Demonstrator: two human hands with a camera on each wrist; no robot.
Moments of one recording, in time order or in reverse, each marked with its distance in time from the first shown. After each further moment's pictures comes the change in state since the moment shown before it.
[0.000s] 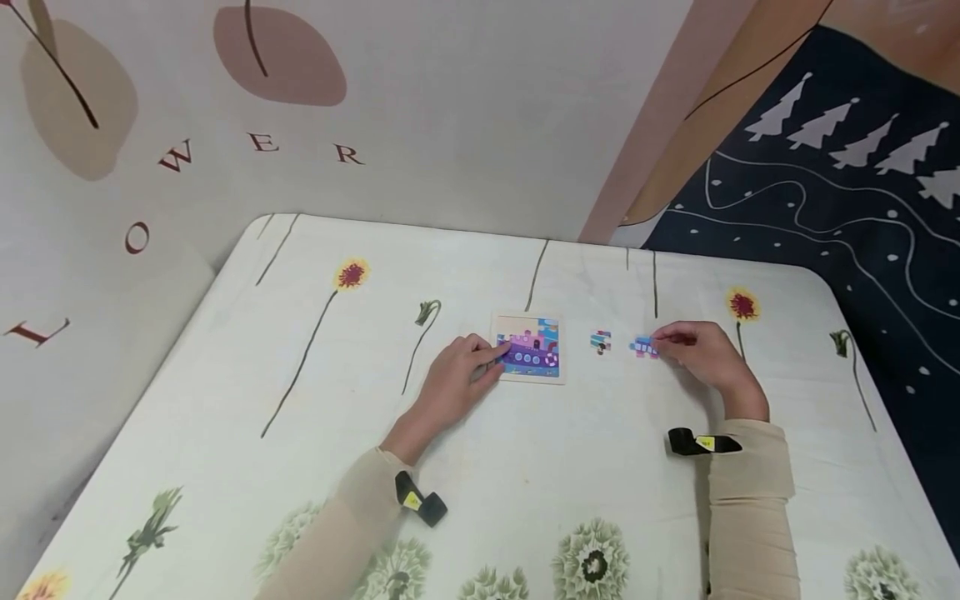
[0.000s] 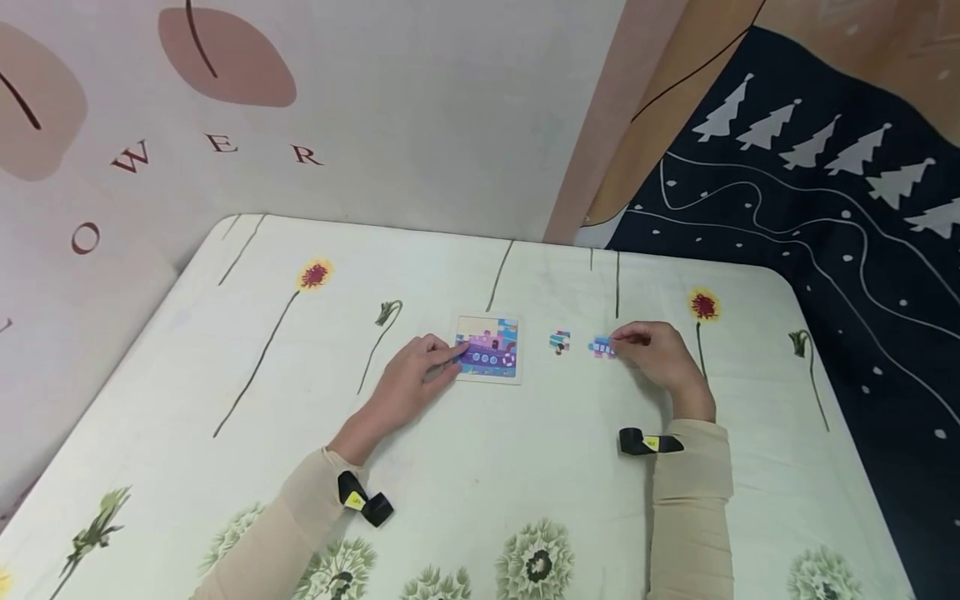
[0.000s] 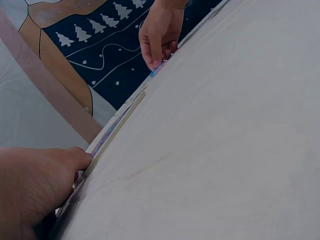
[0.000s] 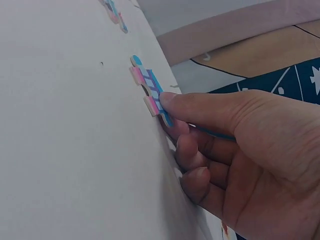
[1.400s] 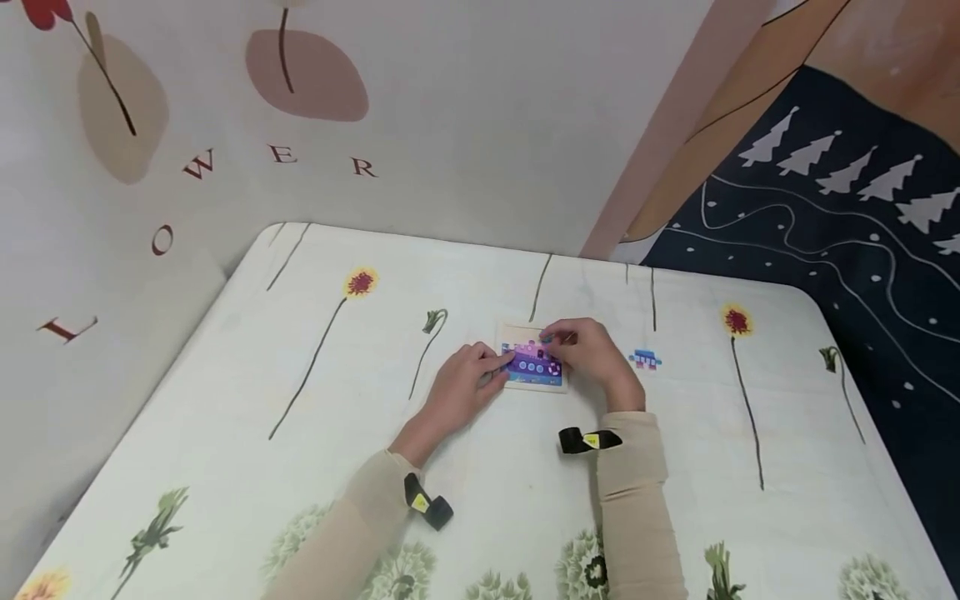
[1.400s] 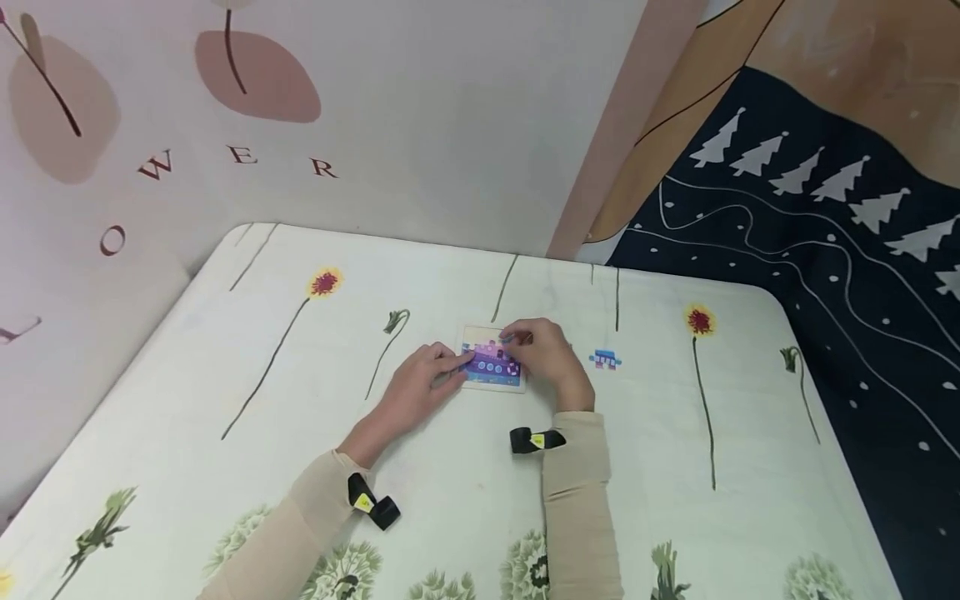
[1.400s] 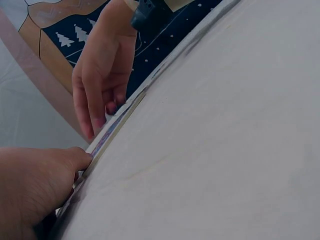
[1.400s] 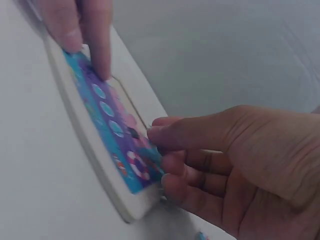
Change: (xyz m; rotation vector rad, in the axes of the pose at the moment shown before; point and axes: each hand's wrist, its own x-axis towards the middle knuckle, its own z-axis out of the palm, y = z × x) left_hand -0.003 0.001 -0.001 -0.003 0.003 -0.009; right_hand 0.019 -0.110 0.095 0.091 -0.119 -0.183
